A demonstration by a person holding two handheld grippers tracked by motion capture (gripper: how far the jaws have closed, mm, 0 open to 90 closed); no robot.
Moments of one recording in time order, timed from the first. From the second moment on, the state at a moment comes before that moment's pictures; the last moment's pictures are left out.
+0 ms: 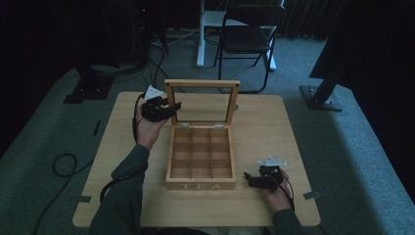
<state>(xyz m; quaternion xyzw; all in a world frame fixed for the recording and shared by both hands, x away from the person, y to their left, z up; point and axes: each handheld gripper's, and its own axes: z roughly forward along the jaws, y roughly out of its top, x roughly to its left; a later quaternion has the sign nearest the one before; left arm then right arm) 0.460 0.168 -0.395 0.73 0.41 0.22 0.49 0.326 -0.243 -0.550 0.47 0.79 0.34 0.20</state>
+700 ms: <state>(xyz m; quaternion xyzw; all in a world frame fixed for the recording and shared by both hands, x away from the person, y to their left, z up) 0.417 0.169 -0.381 0.73 0.40 0.24 0.50 0.326 -0.242 -0.550 0.47 0.79 0.34 0.20</state>
